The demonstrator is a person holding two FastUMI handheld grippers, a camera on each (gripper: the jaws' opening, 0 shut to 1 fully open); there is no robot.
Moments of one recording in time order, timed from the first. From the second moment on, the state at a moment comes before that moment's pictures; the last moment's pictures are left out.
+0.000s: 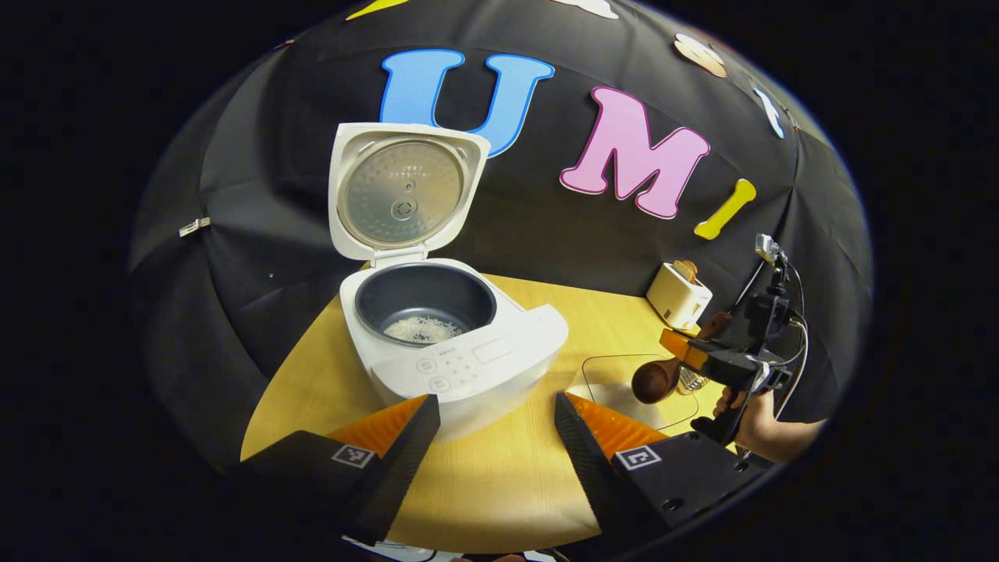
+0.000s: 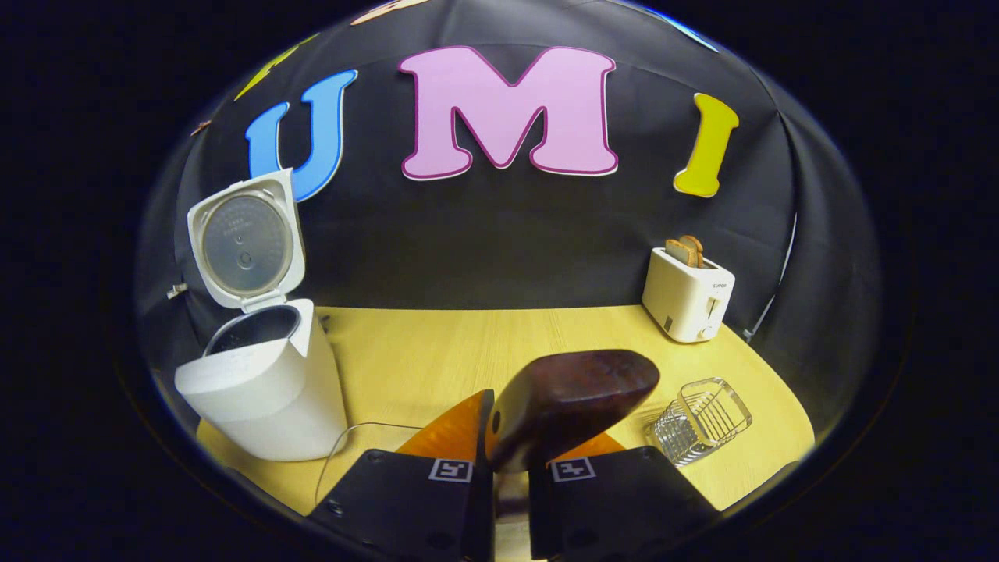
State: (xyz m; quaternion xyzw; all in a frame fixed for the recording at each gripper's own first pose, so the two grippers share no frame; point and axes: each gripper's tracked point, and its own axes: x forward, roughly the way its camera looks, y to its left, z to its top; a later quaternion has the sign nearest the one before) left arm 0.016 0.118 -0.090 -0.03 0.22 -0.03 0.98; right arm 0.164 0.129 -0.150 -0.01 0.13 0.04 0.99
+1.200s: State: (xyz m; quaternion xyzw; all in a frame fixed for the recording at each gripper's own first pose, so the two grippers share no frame) left arm 0.002 0.132 -0.077 -0.06 0.19 0.01 0.98; right arm 0.117 0.198 -0.200 0.29 0.29 0.08 0.91
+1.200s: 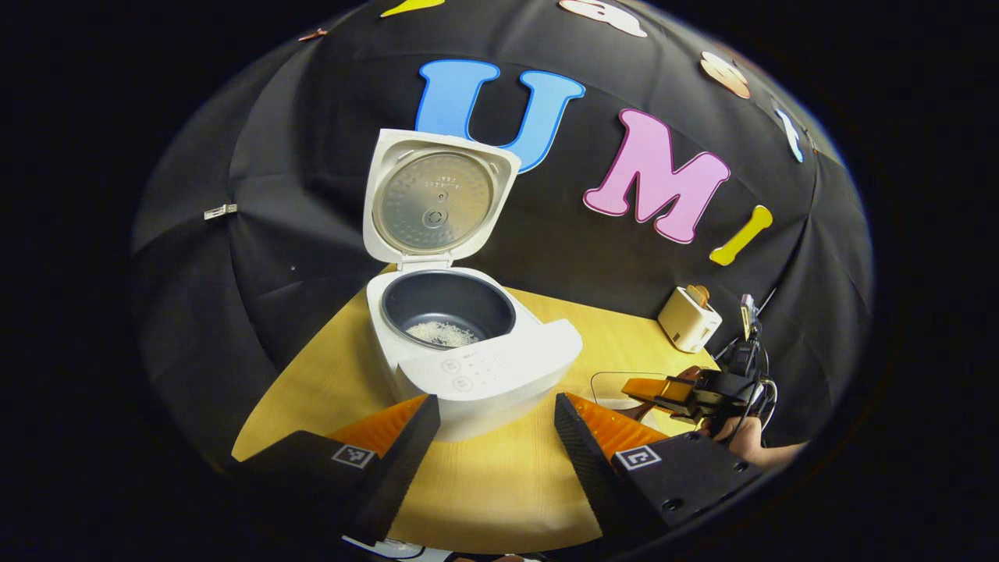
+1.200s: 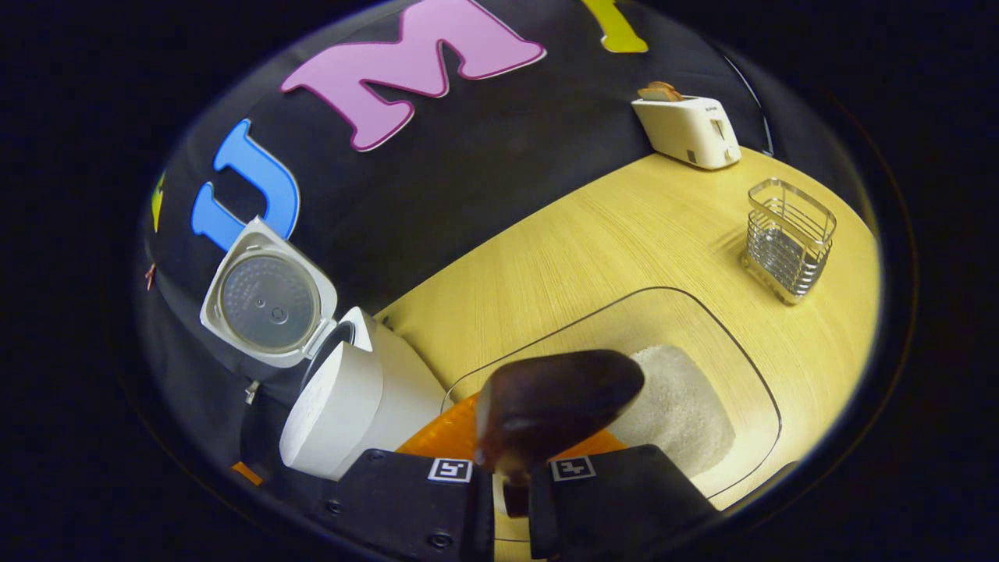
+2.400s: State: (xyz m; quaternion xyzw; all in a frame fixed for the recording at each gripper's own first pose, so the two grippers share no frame) left arm 0.001 0.113 -0.061 -0.07 0.17 0.00 0.98; right arm 0.126 0.143 -0.109 0.45 0.24 0.07 0.86
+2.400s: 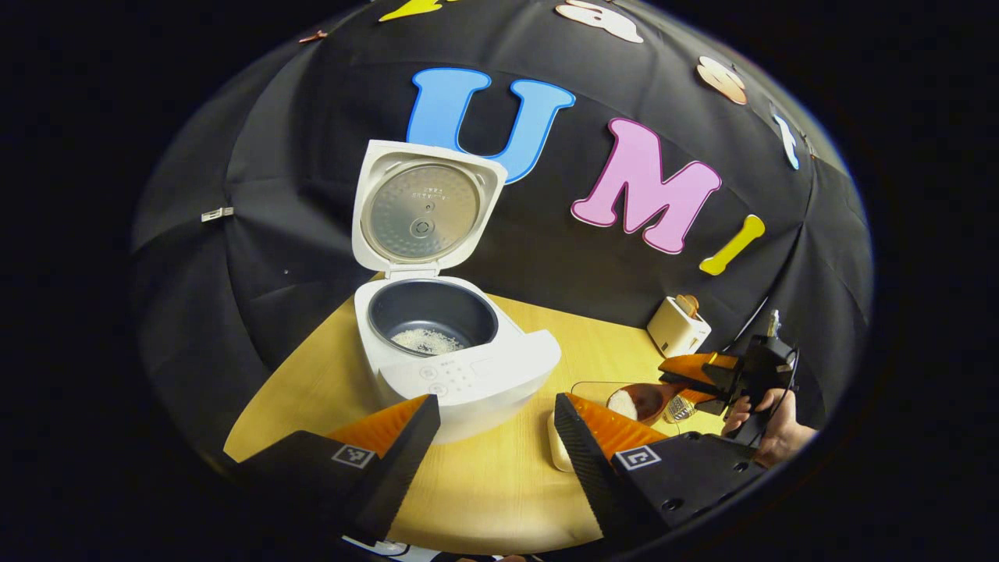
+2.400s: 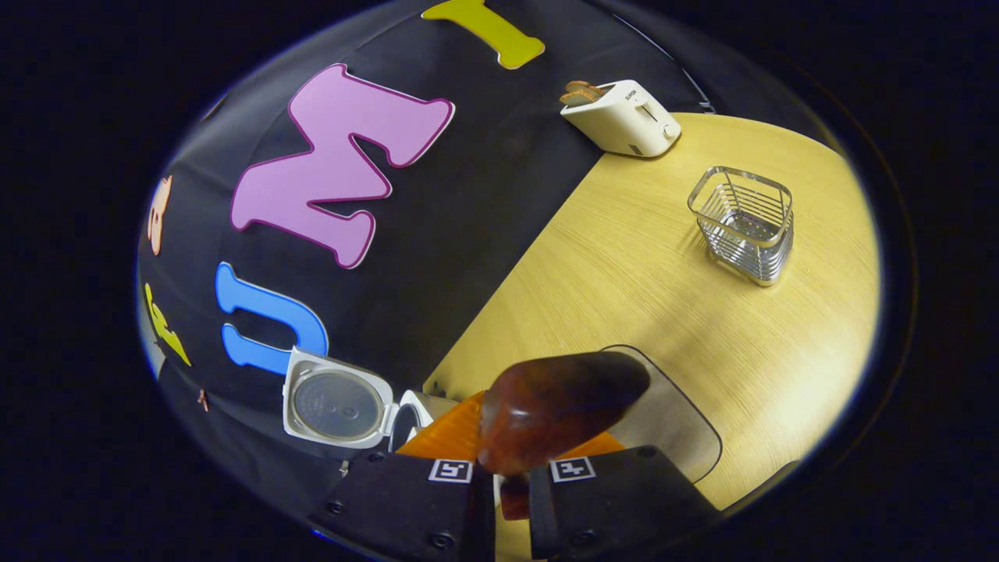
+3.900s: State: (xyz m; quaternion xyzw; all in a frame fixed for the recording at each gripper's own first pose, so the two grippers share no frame) left arm -0.062 0.262 -0.063 -0.17 0.15 0.15 0.96; right arm 0.227 0.382 0.021 0.43 0.22 0.23 0.84
